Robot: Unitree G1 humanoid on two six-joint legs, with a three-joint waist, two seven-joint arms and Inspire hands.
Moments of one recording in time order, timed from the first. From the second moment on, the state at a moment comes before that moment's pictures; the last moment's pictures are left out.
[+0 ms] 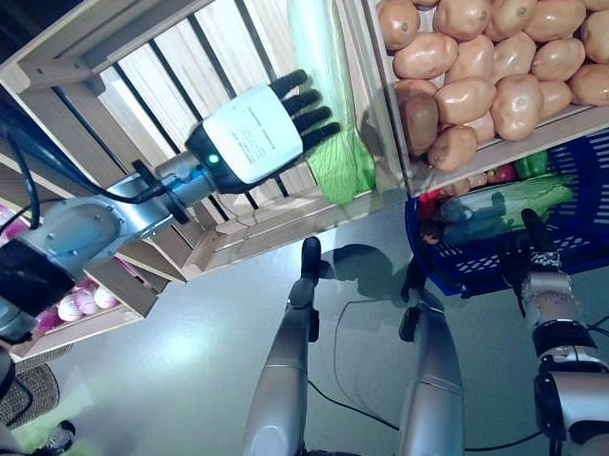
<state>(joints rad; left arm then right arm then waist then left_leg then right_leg) -1.04 1.22 -0.92 0.12 0.96 -0.19 0.48 -0.71 -0.56 -0.03 0.99 1.69 -0.08 -0.40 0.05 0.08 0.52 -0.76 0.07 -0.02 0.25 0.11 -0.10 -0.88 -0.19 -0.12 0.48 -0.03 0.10</state>
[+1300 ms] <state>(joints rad) -1.19 0.95 -1.14 0.68 1.02 -0.27 0.81 -0.75 -0.58 0.06 0.95 1.61 -0.05 -0.36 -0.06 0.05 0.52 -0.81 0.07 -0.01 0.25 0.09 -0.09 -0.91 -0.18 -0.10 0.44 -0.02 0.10</state>
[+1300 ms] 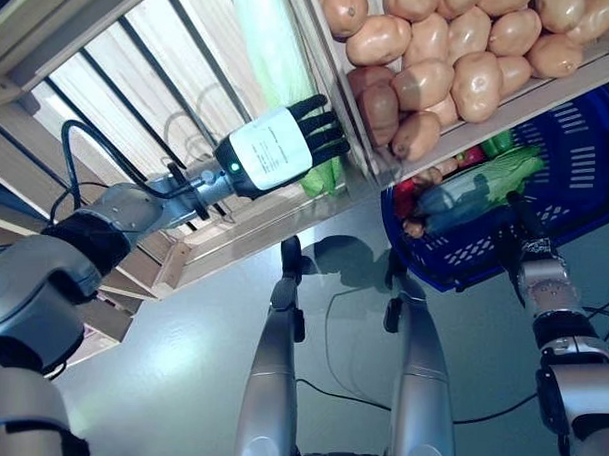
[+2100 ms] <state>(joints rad) -1.26 0.90 -1.17 0.71 1.03 -0.25 0.65 -0.75 -0.57 0.10 0.90 1.57 -0.06 -0.37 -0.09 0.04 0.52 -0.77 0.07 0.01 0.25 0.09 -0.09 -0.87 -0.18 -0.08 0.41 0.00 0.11</state>
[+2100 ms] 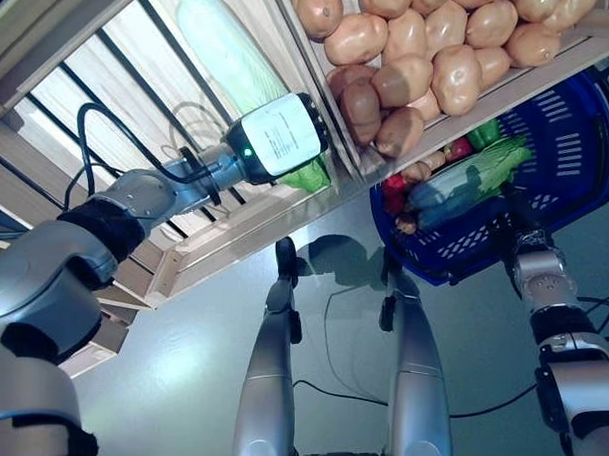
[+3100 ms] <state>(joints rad) -0.11 0.58 -0.11 0.09 0.47 -0.53 0.70 -0.04 -0.35 -0.02 0.11 0.66 -0.14 -0.19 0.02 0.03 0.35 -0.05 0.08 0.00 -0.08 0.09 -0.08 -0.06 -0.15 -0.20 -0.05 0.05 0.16</state>
